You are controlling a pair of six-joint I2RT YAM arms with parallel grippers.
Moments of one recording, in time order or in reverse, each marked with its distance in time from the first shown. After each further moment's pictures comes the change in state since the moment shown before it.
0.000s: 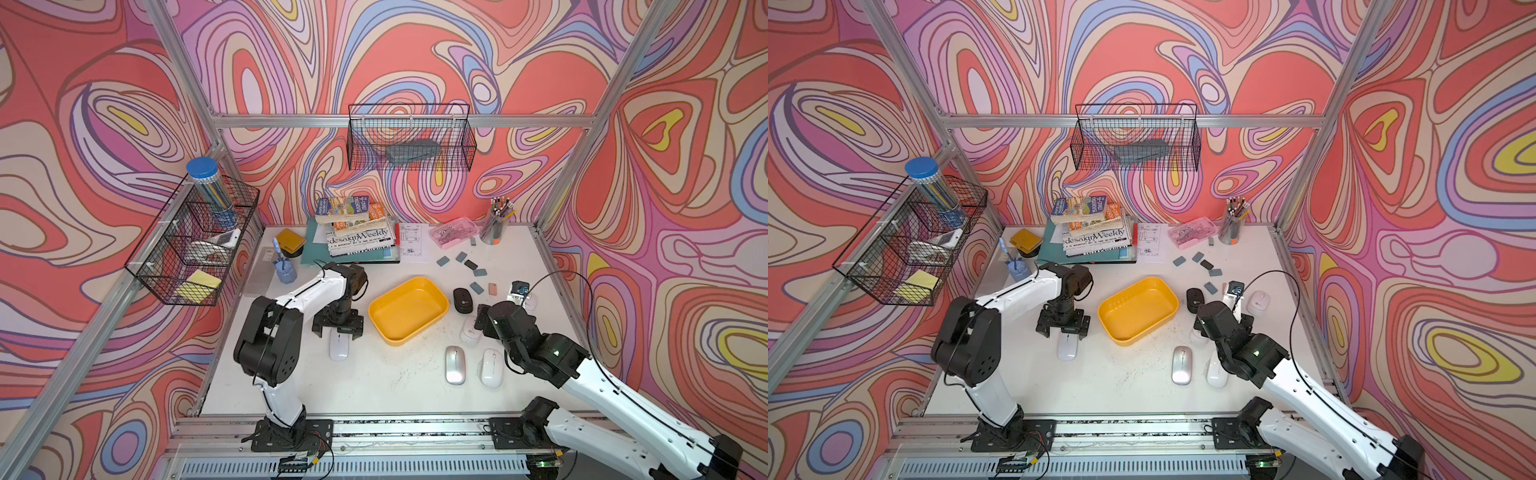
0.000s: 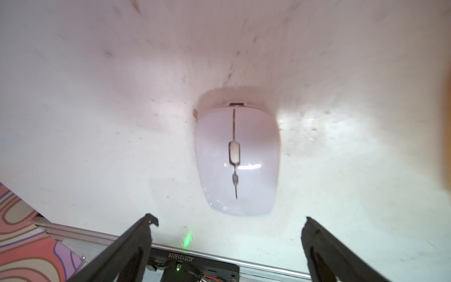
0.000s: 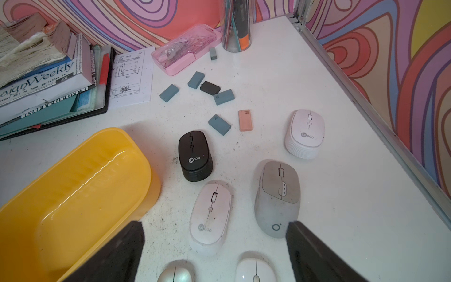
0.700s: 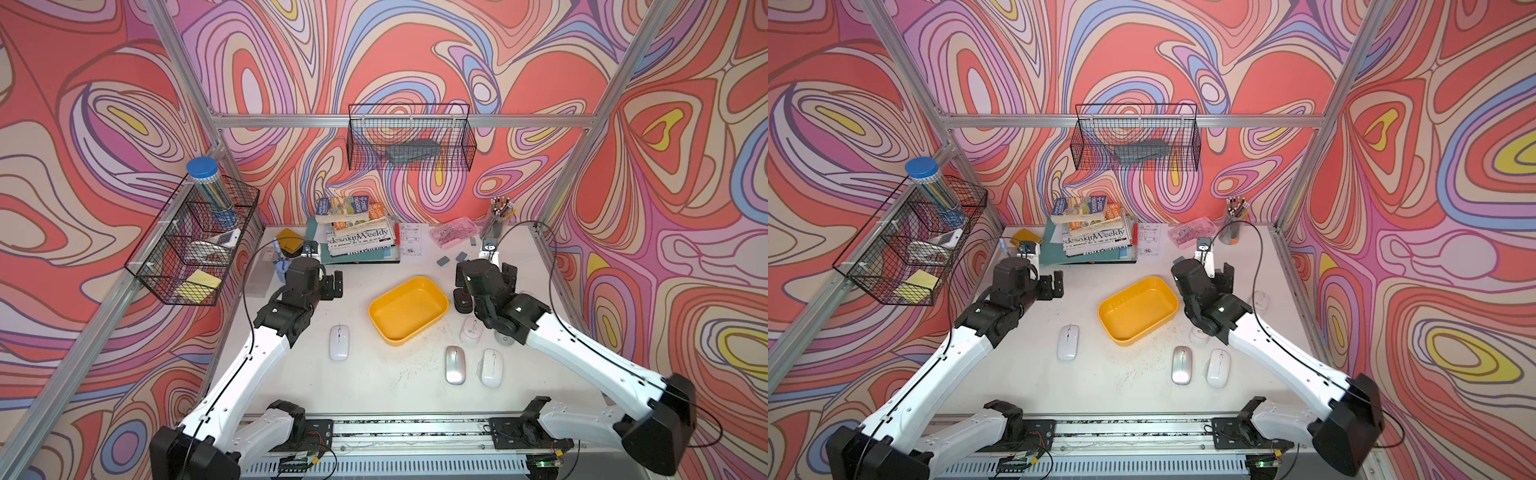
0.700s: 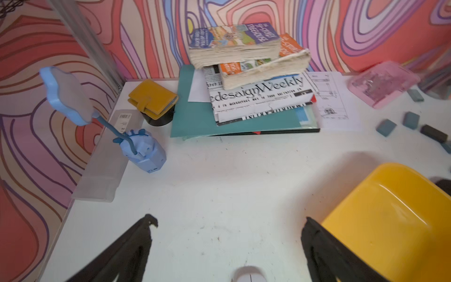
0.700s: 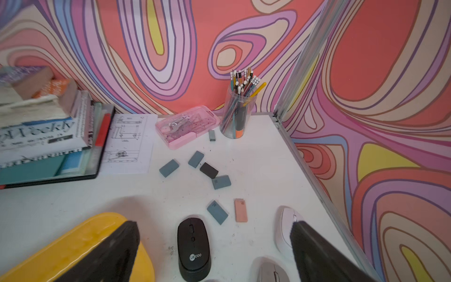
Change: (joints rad) left arm 0.188 -0.616 -0.371 0.877 -0.114 0.290; right arm -0.023 0.446 0.299 0.343 0.254 -0.414
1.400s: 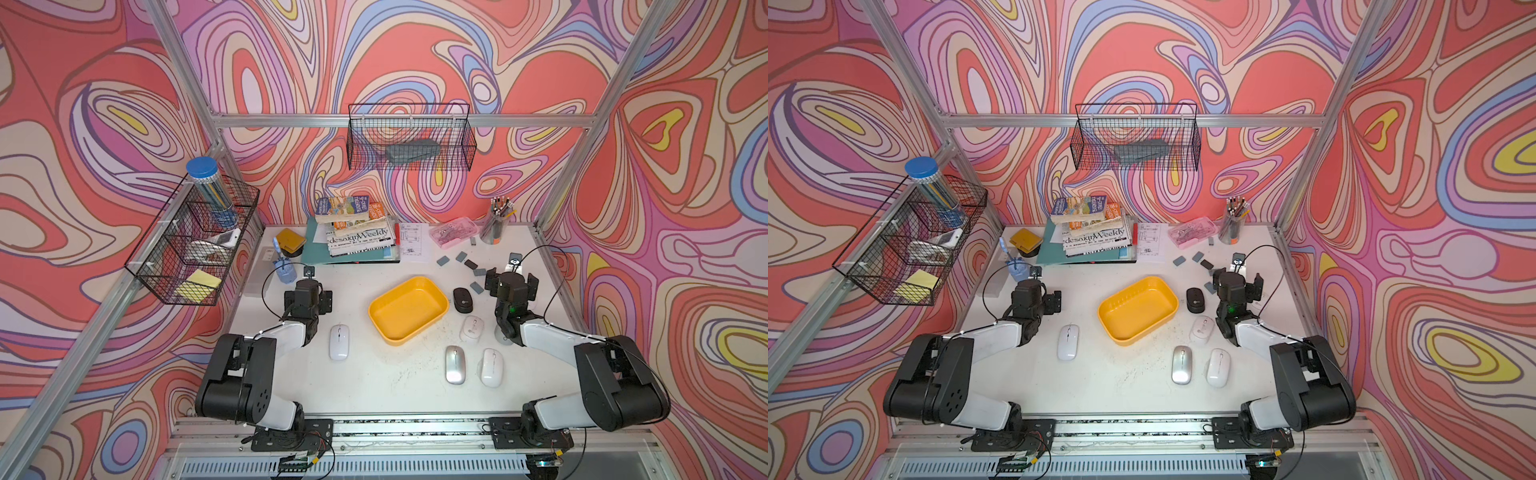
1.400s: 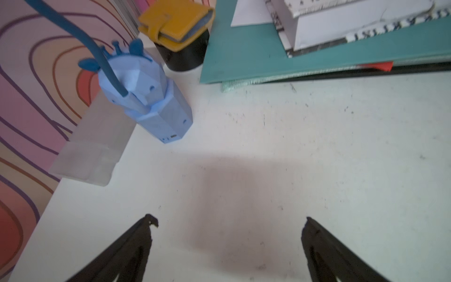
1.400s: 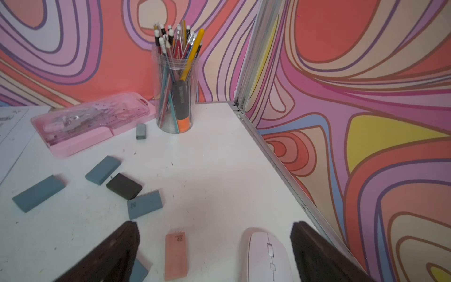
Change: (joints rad) left arm 0.127 0.392 -0.383 0.731 -0.109 0.153; right arm -0.477 0.158 -0.516 0.958 -0.293 -0.269
